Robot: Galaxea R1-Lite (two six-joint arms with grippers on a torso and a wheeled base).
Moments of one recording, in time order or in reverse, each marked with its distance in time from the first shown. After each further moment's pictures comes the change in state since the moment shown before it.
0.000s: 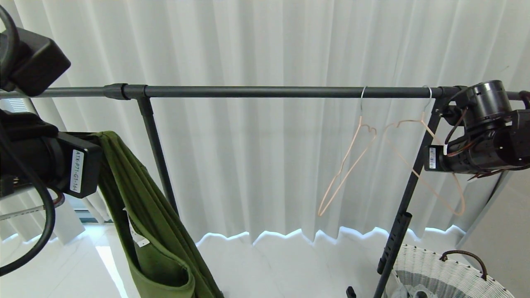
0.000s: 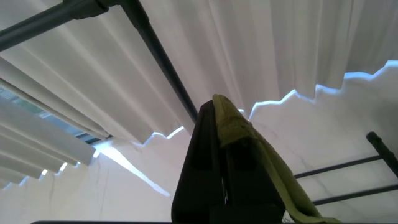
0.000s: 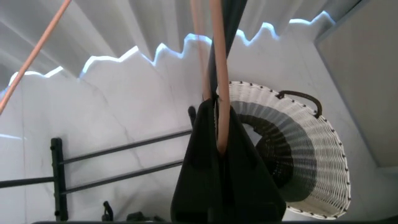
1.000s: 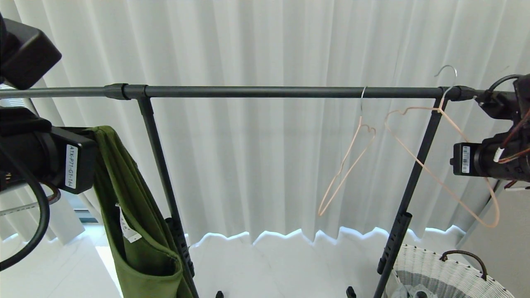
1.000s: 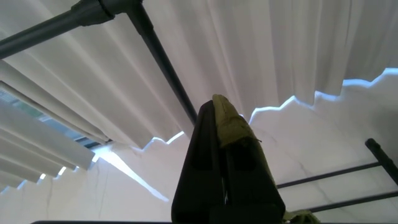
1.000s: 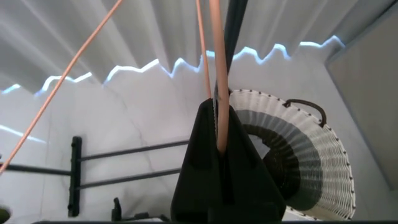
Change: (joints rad) left arm 0.000 -0.009 -0.003 -0.018 0.000 0.007; right arm 0.086 -0.267 0.153 0.005 0.001 0.000
